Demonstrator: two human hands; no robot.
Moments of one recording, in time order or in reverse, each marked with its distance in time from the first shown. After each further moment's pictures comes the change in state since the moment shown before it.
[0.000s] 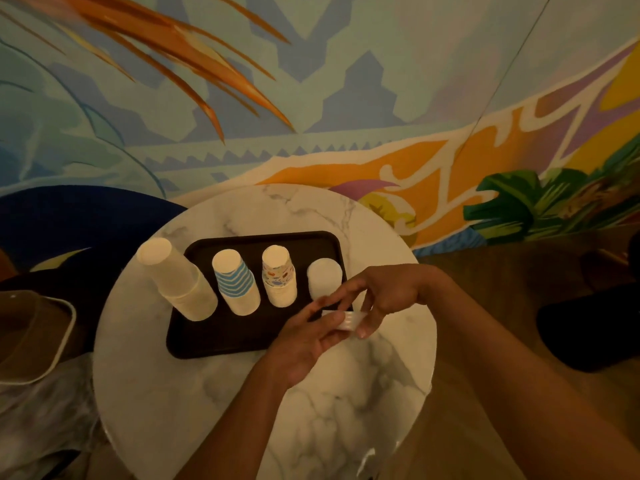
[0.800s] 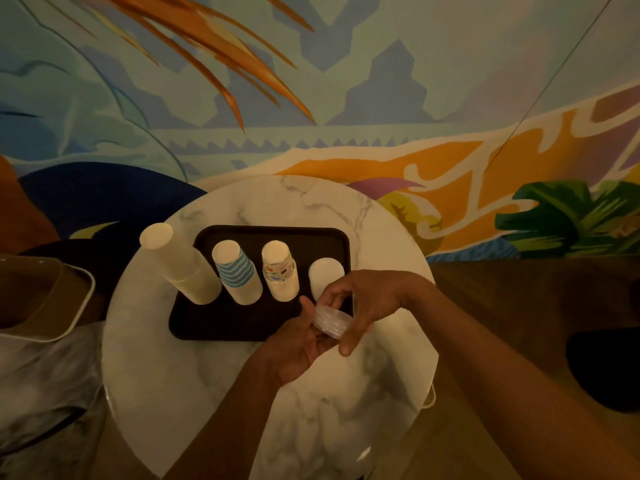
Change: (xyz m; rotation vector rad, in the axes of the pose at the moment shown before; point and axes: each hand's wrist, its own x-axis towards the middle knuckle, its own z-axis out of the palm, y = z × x) left_hand 0.016 -0.008 0.019 -0.036 0.022 0.017; right_hand 0.030 0.015 -0.011 -0.055 -0.089 -0.121
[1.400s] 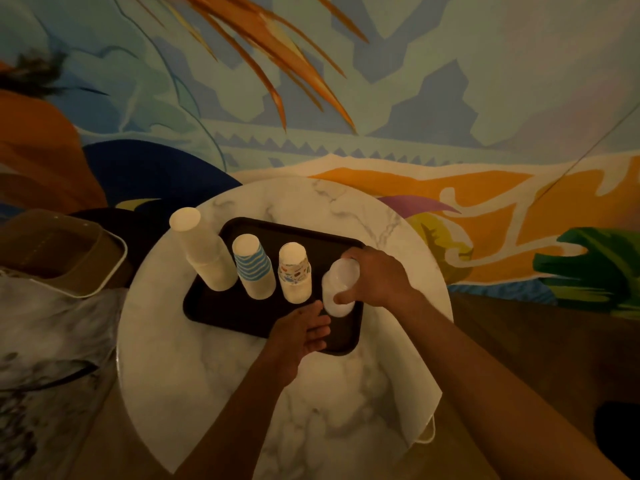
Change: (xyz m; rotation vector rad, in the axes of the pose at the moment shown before) left_hand 0.009 -0.001 0.004 0.022 0.631 0.060; right_hand 0.050 0.019 -0.020 -0.384 0.663 0.118
